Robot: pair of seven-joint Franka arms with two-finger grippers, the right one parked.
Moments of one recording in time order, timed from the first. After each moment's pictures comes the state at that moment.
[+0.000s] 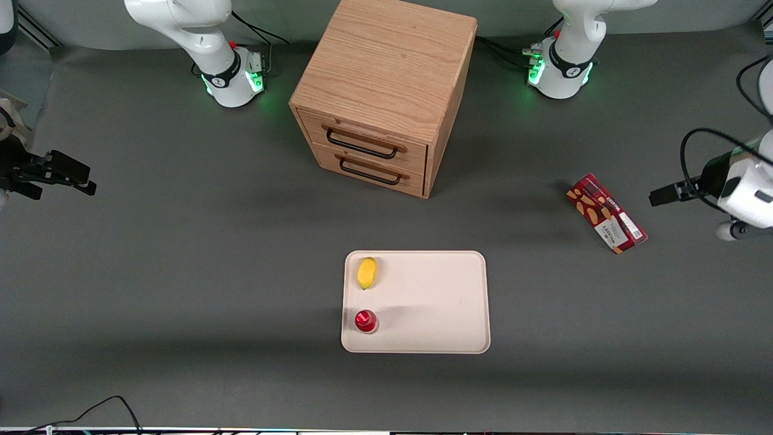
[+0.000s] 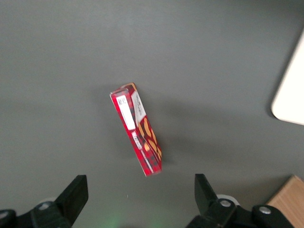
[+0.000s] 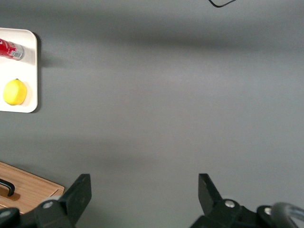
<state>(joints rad) 0.02 0.12 0.03 -1.72 0.01 1.68 -0.19</state>
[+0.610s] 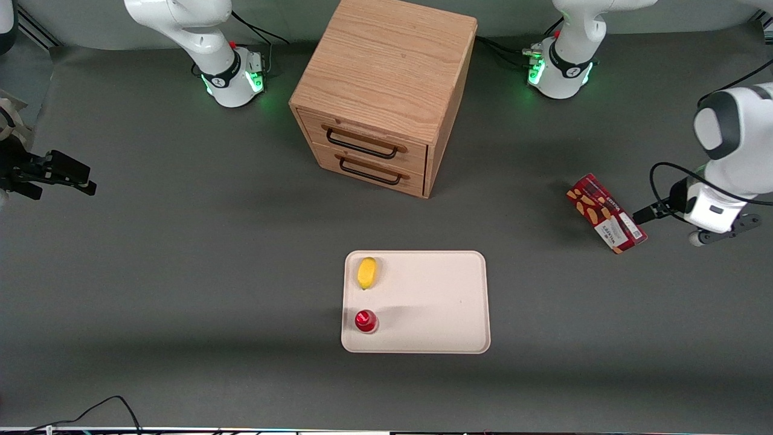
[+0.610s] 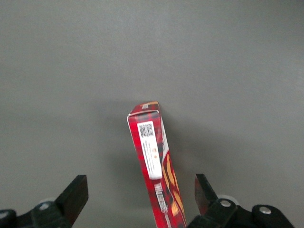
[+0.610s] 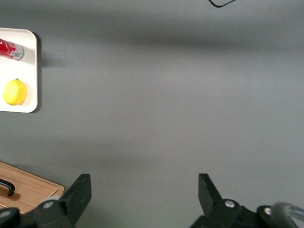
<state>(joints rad) 0.02 0.09 0.12 -2.22 0.00 2.28 -0.21</state>
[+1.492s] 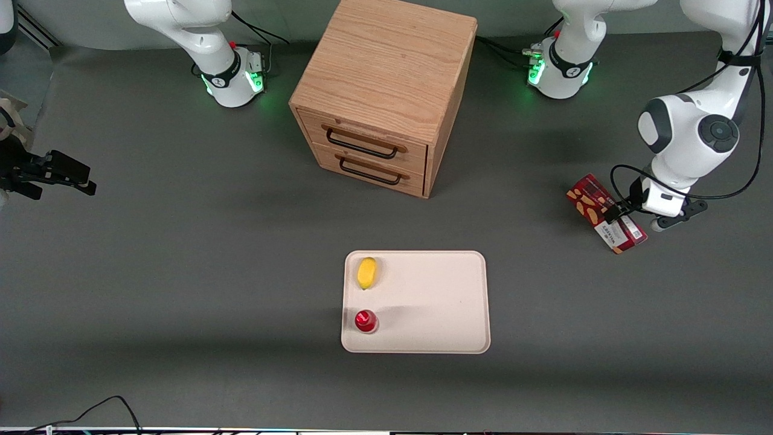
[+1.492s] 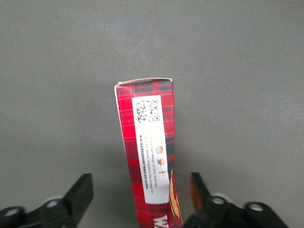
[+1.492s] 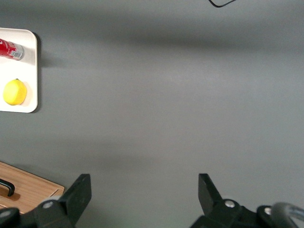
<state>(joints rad) 0.02 0.13 0.11 -2.50 -0.03 2.71 -0.27</state>
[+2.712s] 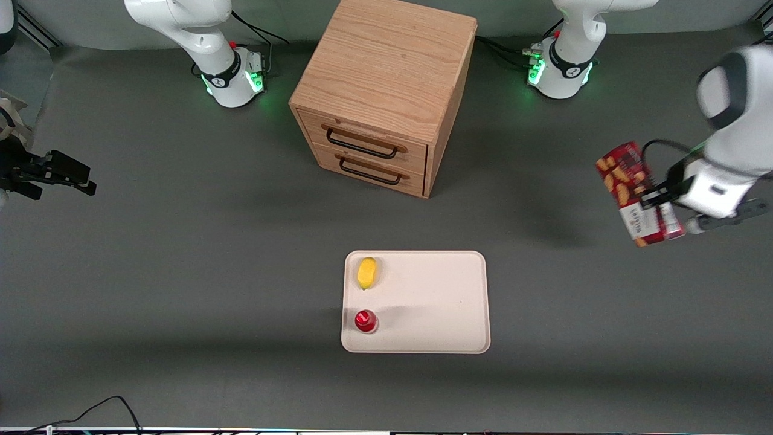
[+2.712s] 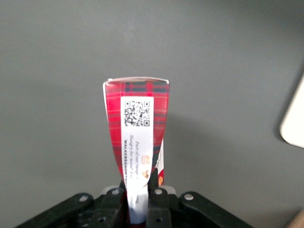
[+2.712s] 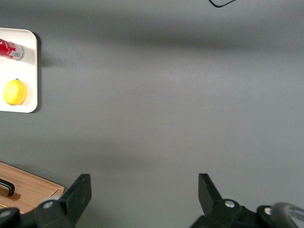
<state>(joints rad) -0.03 -0.02 0.04 -1.88 0.01 1.80 -0.27</state>
